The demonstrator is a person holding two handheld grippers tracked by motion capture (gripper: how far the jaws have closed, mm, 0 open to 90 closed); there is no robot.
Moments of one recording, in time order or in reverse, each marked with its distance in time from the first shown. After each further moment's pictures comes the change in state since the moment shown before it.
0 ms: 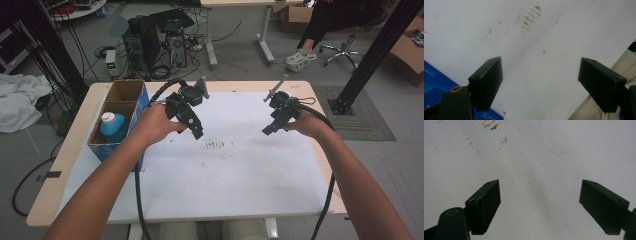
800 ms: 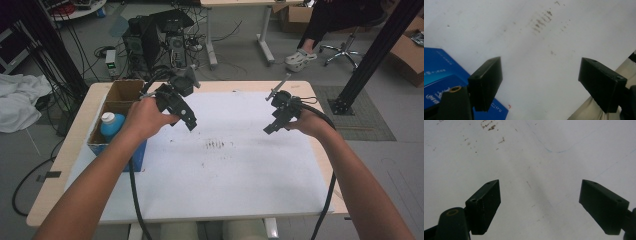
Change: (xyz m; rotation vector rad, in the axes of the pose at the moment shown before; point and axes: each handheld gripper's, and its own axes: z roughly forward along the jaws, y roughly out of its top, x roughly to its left) left arm 0.007 -0.007 -0.024 -0.037 0.037 -0.067; right arm -0.004 -0.003 -0.003 -0.008 -0.004 0.013
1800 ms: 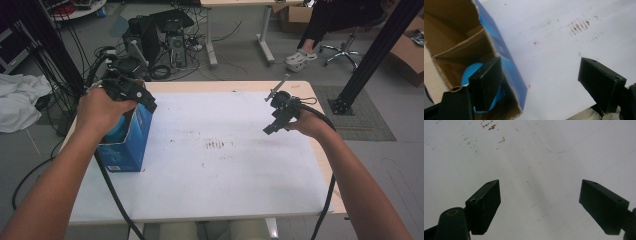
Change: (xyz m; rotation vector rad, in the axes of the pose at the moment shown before) left arm 0.054 -0.060 -0.065 -0.102 0.115 -0.323; right arm 0.004 0.001 -0.001 0.003 -0.012 -0.008
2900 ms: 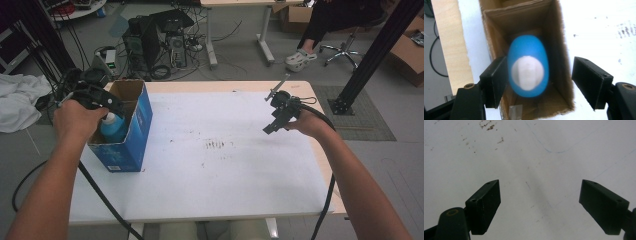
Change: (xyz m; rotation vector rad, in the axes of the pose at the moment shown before) left arm 0.073 -0.038 0.019 0.036 0.091 -0.255; right arm -0.003 0.000 0.002 -0.004 0.000 -0.001
